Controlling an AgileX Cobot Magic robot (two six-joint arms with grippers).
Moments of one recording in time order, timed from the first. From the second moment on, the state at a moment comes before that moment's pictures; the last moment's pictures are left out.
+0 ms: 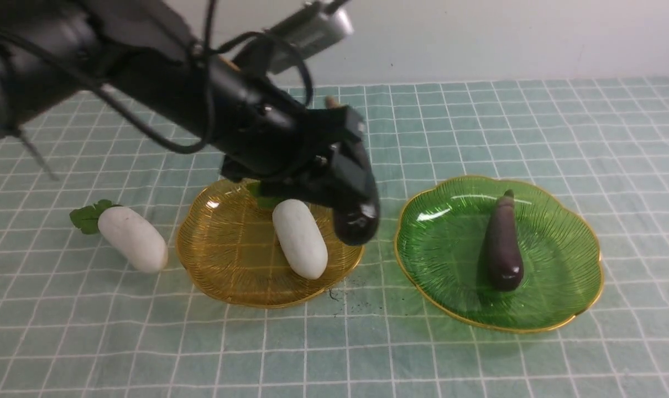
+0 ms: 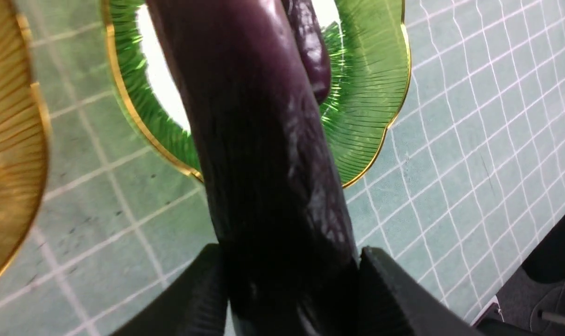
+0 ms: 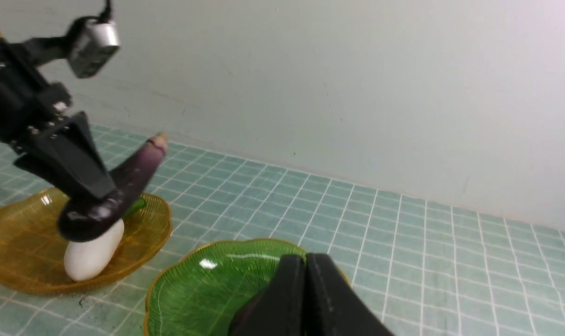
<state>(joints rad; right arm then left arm) 0.48 0.13 -0.62 -0.31 0.80 0.15 -0.50 1.89 -1.68 -0.63 1.04 0.07</state>
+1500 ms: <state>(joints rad) 0.48 0.13 -0.48 -0.29 0.86 0.23 -0.32 2.18 -2.38 -0.59 1.23 -0.05</state>
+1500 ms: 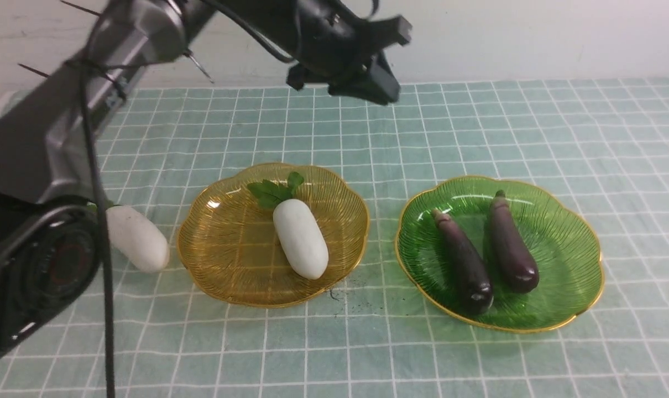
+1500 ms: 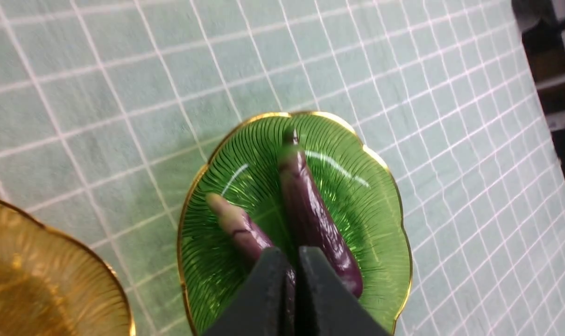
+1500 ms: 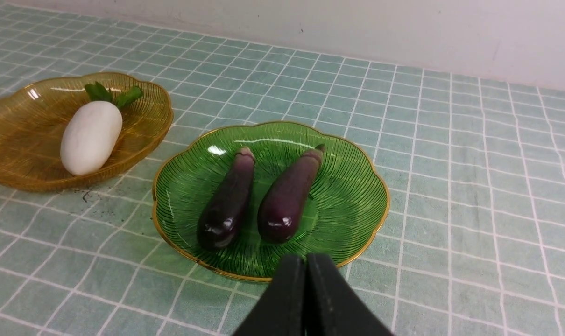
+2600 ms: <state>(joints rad) 0.48 0.13 -0.45 -0.35 0.82 0.23 0.16 1.82 -1.54 -0.24 1.23 -0.17</state>
